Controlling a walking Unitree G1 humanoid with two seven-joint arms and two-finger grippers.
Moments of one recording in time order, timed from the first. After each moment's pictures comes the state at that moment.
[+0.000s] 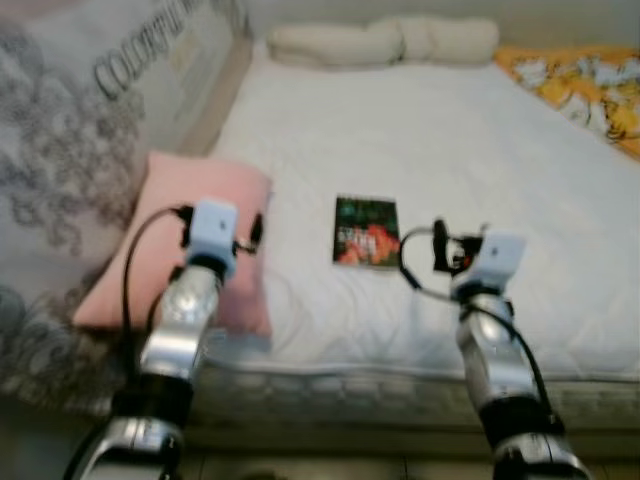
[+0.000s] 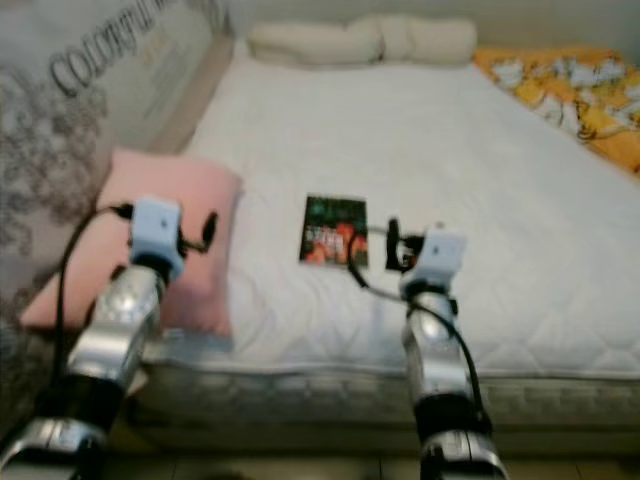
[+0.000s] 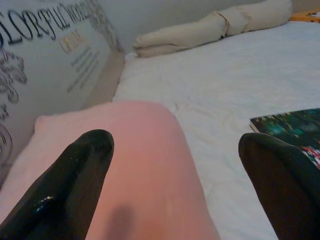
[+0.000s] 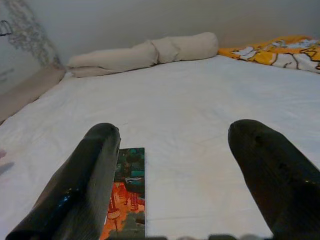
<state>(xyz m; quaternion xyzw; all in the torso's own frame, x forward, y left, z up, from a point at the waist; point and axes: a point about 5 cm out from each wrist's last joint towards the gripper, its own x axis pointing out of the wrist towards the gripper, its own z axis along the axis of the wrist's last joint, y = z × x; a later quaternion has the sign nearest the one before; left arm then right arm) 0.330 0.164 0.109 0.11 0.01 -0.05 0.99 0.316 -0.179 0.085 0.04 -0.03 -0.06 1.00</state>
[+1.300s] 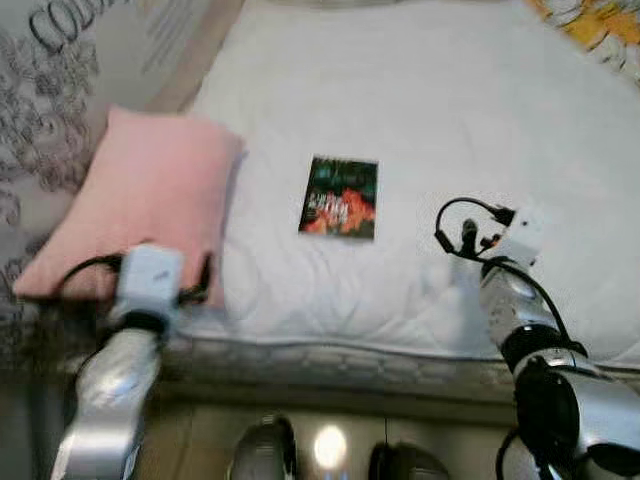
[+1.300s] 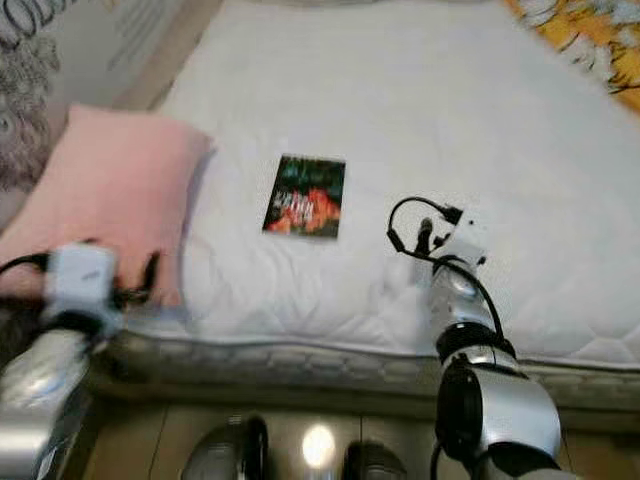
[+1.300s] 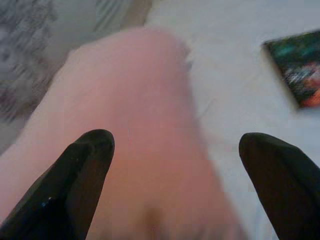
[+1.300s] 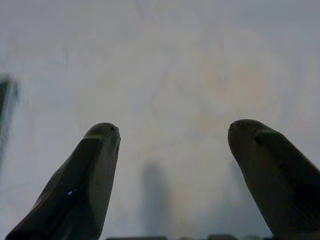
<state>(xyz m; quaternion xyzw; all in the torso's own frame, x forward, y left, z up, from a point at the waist) 0.237 0.211 0.129 0.15 0.04 0.02 0.99 0.356 -0.220 0.080 0.13 0.13 -0.15 0.97</state>
